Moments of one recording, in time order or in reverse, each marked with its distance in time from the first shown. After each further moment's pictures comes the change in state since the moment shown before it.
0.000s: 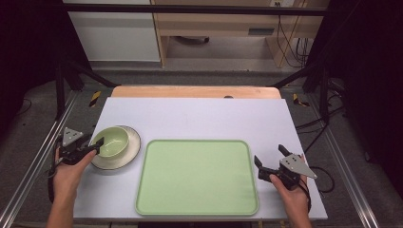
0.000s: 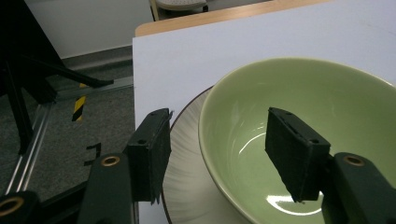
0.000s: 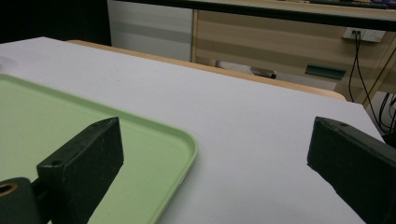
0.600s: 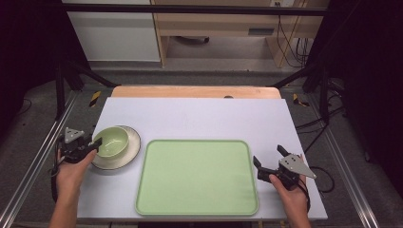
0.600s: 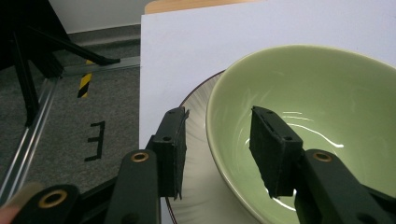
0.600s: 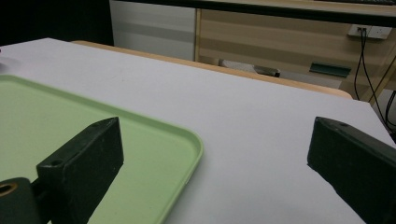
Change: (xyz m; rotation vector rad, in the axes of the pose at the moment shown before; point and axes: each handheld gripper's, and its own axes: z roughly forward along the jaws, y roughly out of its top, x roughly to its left) left arm -0.002 0.002 0.004 0.072 0.041 -0.060; right arm 0.002 0.000 0.001 0.003 0.012 0.010
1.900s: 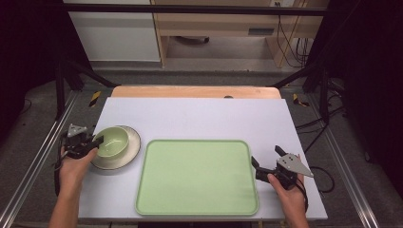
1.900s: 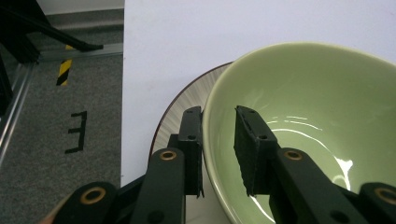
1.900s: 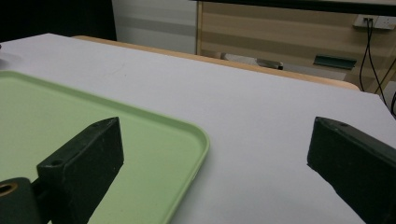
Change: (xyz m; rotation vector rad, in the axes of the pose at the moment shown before) left arm 0.005 0.005 0.018 0.060 -0.058 -0.034; right arm 0.004 -0.002 0.004 0.028 0.008 0.017
